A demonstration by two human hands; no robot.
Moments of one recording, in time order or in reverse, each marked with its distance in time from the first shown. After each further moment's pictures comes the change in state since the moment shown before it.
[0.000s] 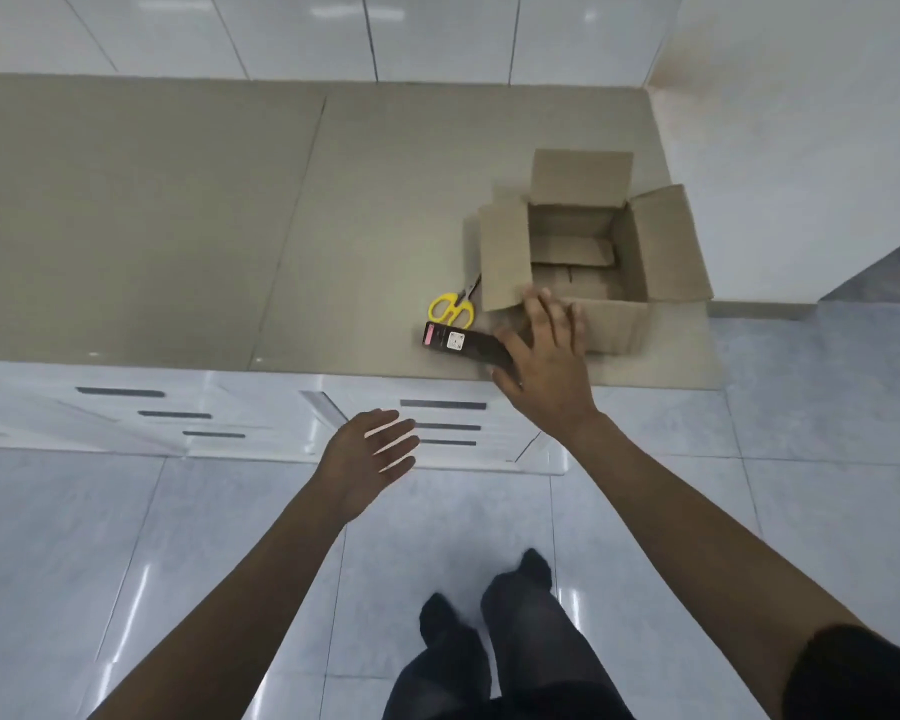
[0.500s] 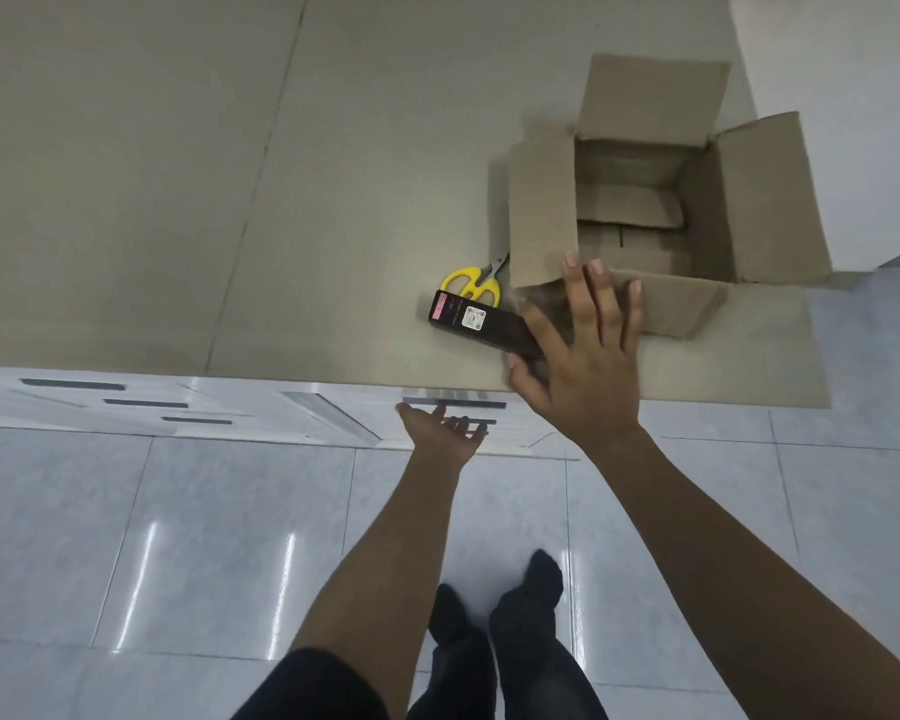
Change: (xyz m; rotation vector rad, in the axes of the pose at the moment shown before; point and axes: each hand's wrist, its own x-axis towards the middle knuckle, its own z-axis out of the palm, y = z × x) left_hand 0.162 -0.042 0.055 -0.604 0.228 -0.194; right_hand 0.023 0.017 0.070 -0.096 0.407 -0.075
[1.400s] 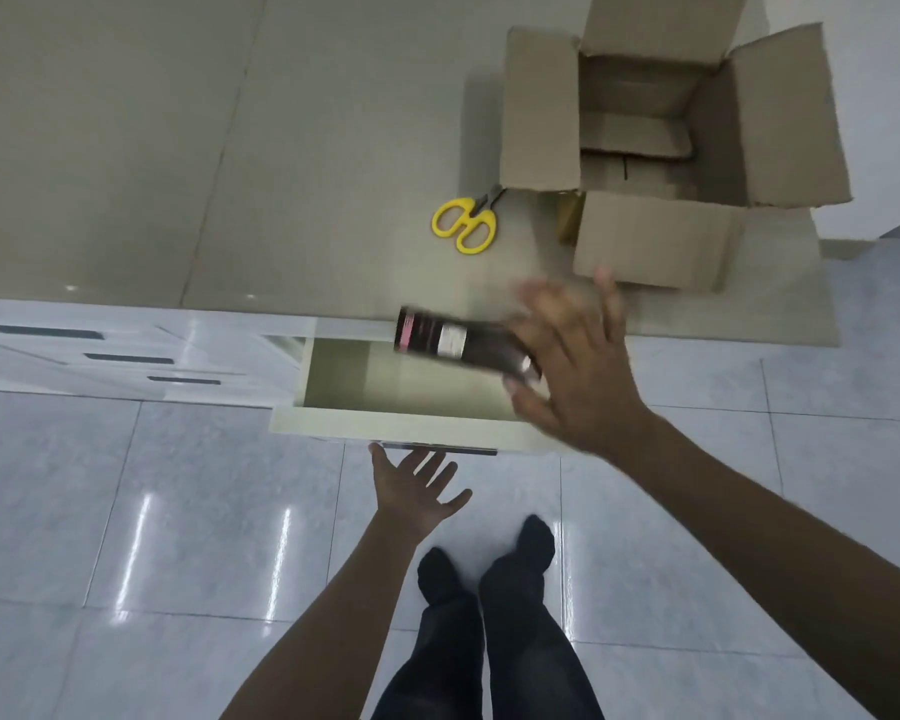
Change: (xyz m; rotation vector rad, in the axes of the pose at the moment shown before) left_hand -0.004 -0.033 -0.134 0.136 -0.050 -0.067; right_hand -0.040 -0.016 -0.044 0.334 -0.100 -0.213
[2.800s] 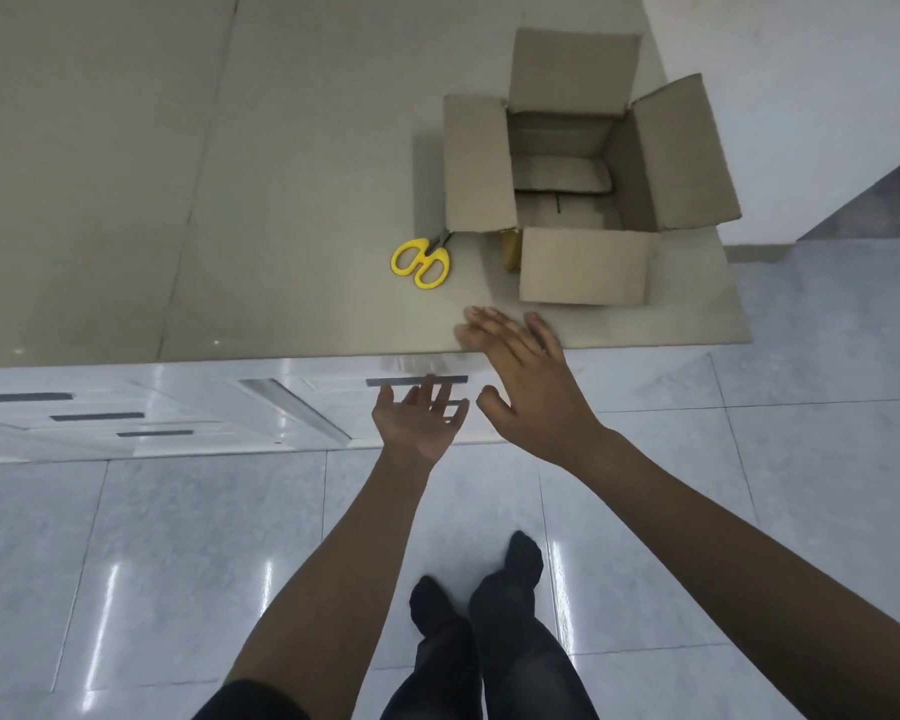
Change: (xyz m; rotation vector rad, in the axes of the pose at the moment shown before) left_hand -0.007 0.027 0.108 -0.133 -0.268 0.080; right_hand 0.003 -0.015 -0.014 0.125 -0.328 0.361
